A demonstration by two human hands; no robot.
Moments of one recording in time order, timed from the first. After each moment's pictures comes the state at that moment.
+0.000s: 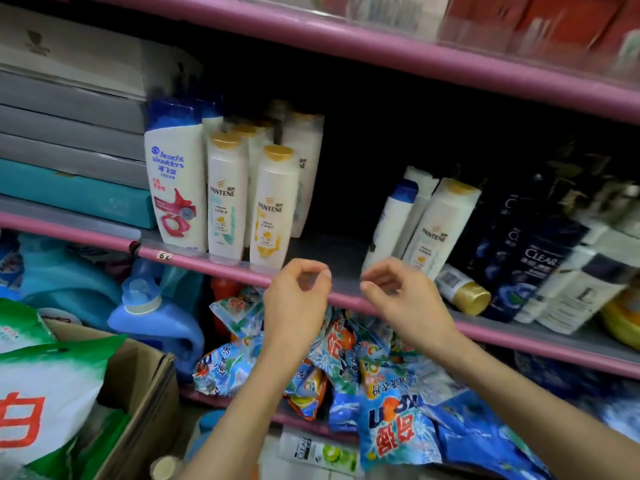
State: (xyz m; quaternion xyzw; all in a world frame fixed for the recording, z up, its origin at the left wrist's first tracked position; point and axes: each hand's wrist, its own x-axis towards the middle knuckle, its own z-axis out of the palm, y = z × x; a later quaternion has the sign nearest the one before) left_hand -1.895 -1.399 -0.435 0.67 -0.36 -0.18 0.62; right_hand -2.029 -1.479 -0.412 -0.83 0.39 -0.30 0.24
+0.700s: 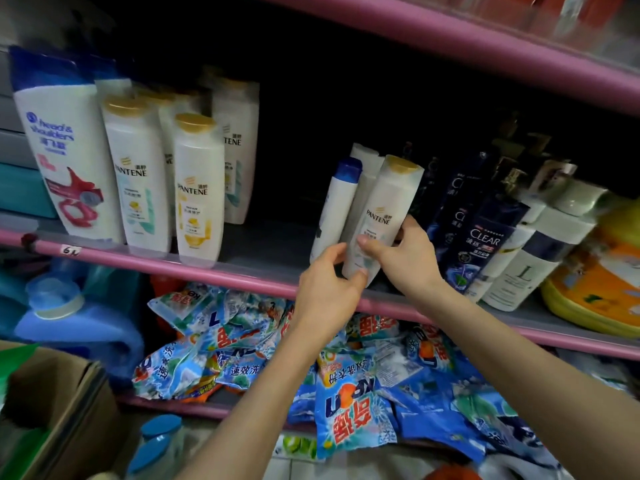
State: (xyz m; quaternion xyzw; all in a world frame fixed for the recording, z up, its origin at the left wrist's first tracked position) left_hand -1.966 -1.465 -0.436 0.63 -0.48 -0.28 0.55; right_hand -2.065 -1.541 -0.395 -0.72 0.49 -0.40 0.28
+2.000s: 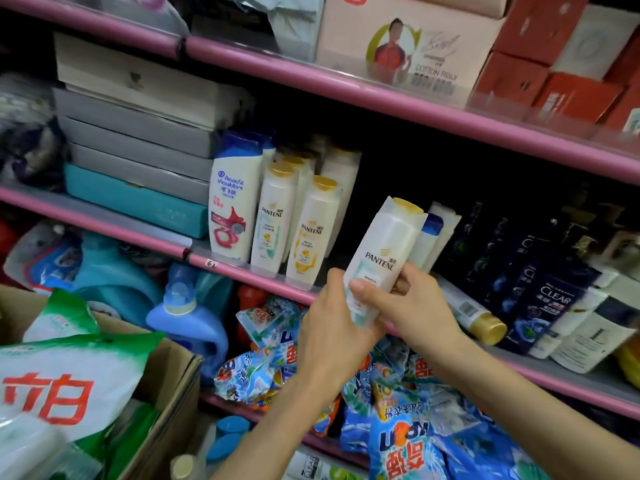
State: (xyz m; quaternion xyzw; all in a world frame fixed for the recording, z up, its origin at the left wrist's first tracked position) left_hand -1.907 -1.367 -0.420 0.69 -0.45 -0.12 0.56; right_hand -1.994 -1.424 -0.367 -0.74 0.33 -0.35 0.47
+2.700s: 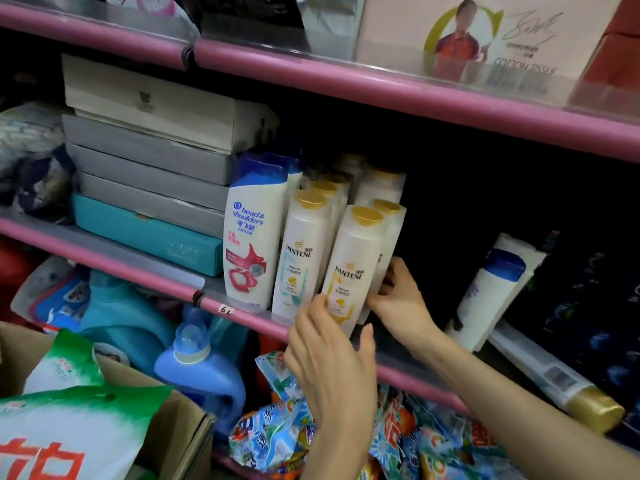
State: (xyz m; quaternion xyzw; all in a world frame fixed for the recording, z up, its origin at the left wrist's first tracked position) left_hand -1.860 -1.420 -0.445 0.81 -0.27 0.04 0.52; right_hand -1.886 -1.546 -0.426 -0.76 0.32 -0.37 0.43
